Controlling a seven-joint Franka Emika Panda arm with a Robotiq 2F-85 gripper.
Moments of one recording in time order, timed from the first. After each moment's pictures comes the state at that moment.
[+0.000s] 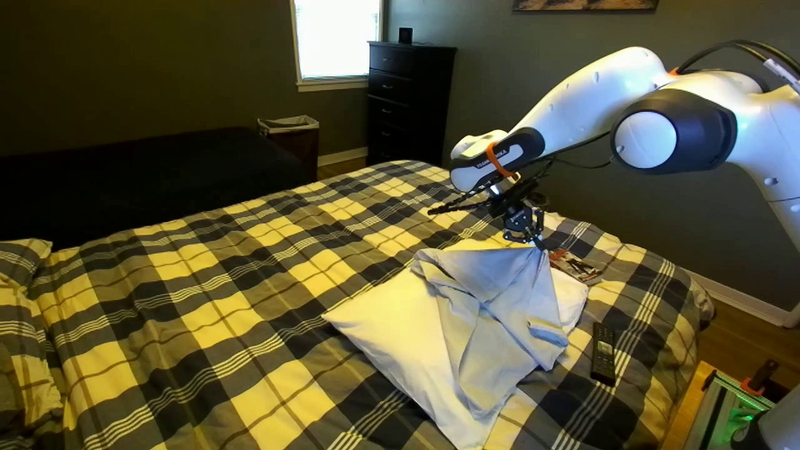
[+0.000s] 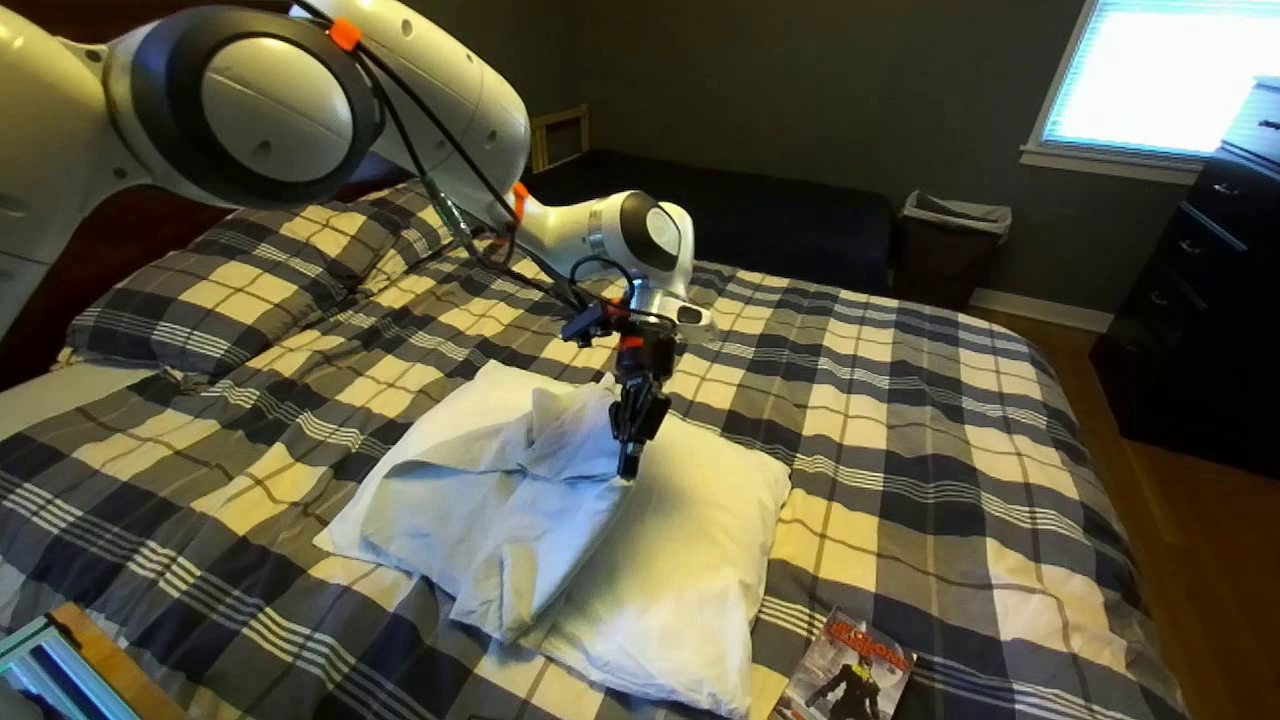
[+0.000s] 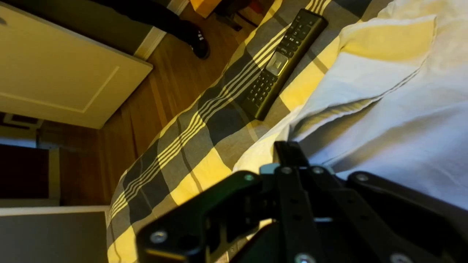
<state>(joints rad) -0.03 0.82 -0.22 -1.40 -0.30 1.44 0.50</state>
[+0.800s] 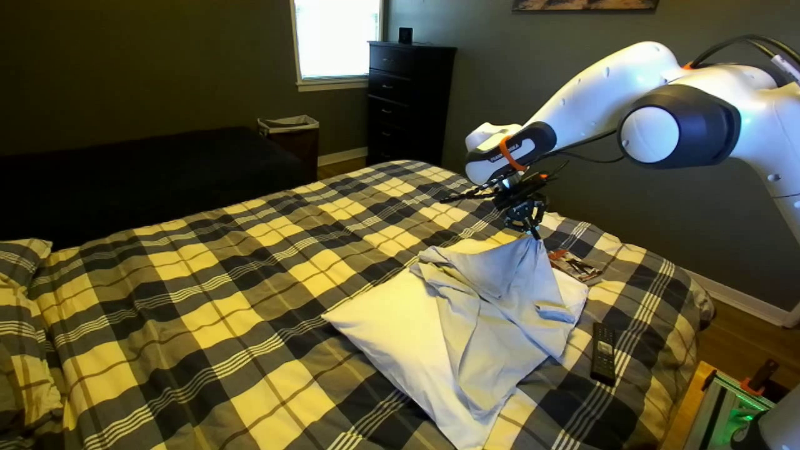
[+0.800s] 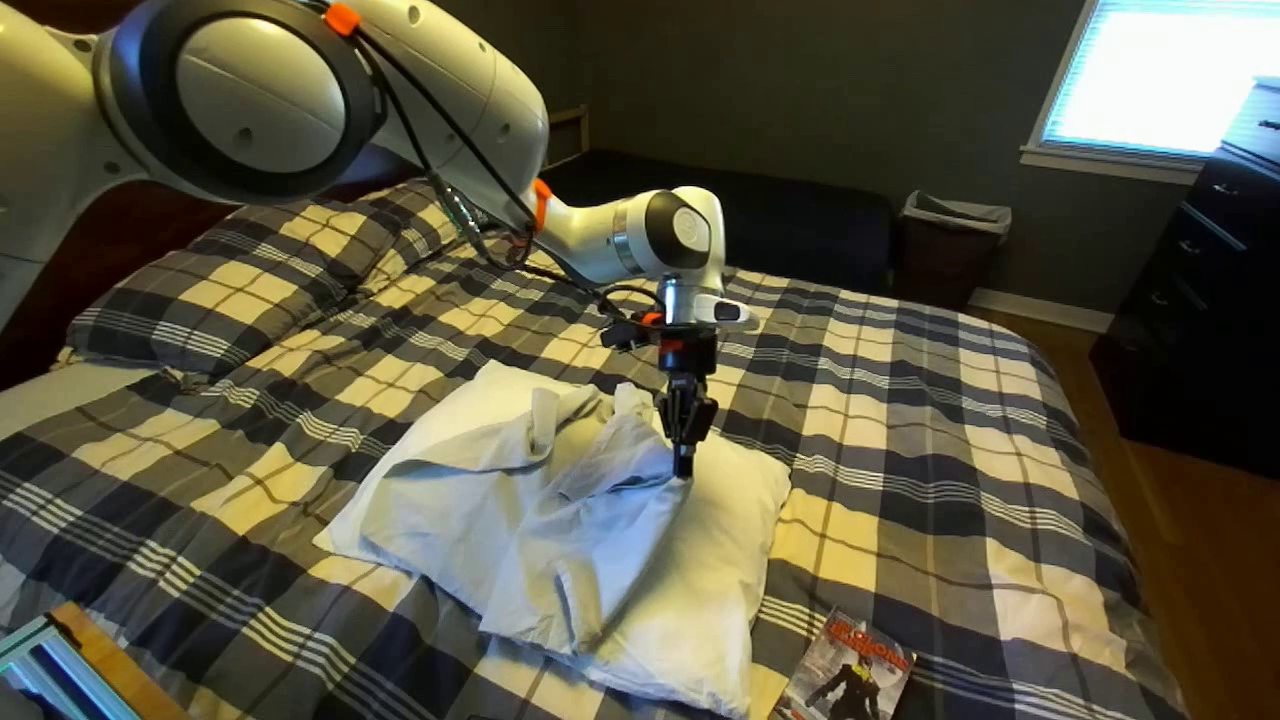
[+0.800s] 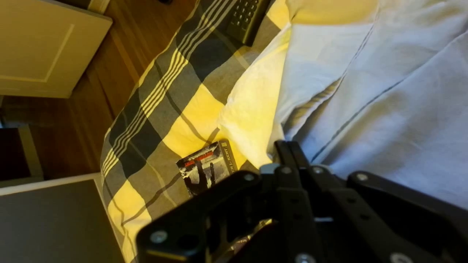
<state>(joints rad) -0.07 0.80 -0.27 -1.42 -0.30 1.68 0.53</state>
